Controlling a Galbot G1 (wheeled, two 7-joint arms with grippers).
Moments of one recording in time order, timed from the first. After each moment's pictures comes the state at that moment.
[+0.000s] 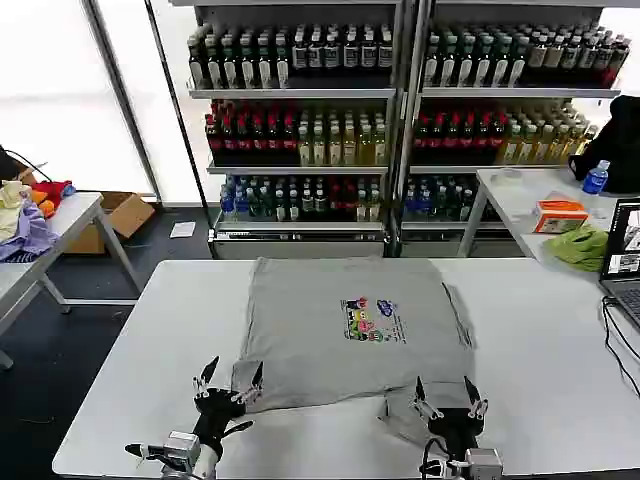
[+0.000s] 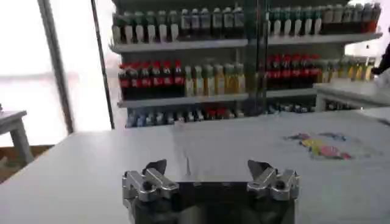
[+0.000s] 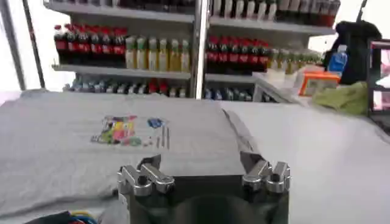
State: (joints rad) left arm 1.57 -1.29 -0.39 -2.06 -0.16 0.23 -0.11; right arm -1.72 1.21 0.31 2.23 0.25 -0.31 0.51
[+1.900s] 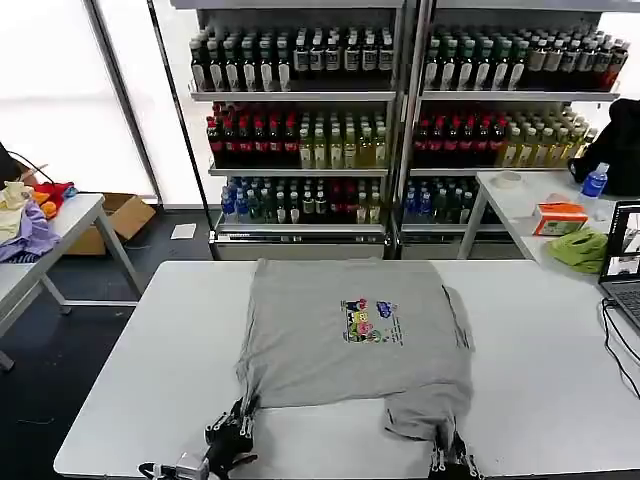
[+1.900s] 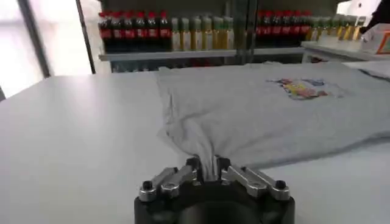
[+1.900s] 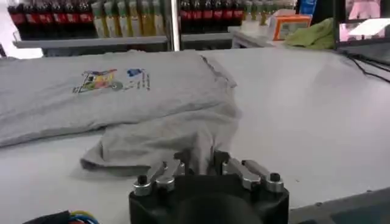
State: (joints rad) left arm 1.60 -1.25 -0.34 -2.02 -0.23 0.28 -0.12; right arm -1.78 1.26 0.28 2.13 0.27 -0.21 0.54
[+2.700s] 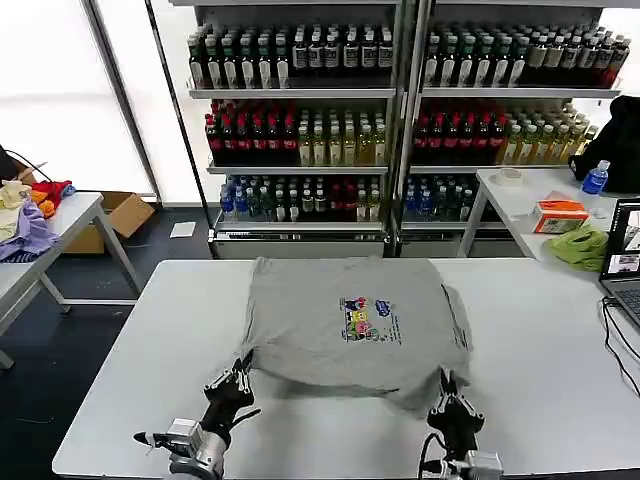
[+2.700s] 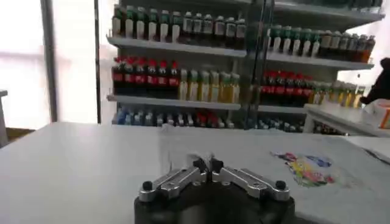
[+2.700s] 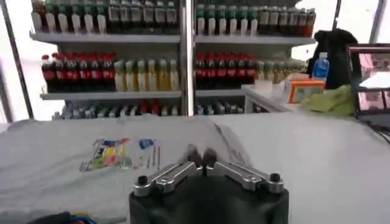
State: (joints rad) left arm 1.44 -1.32 -0.37 -2.02 -0.30 0.21 -0.11; right arm -1.50 1.28 0.33 2.11 0.20 -0.19 0.44
